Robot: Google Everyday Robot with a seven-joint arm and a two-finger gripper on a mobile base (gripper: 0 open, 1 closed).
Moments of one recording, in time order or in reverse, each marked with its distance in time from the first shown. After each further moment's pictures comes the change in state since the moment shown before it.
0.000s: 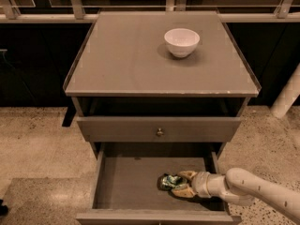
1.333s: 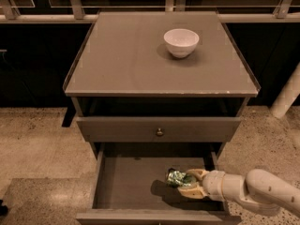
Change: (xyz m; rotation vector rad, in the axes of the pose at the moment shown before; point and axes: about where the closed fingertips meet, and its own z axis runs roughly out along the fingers) arm -0.075 0.038 -0.087 0.056 -0.061 0.062
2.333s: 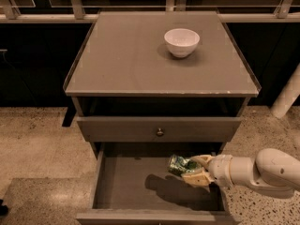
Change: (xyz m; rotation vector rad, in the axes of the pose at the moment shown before) arm -0.075 0.003 -0.051 -0.013 0.041 0.043
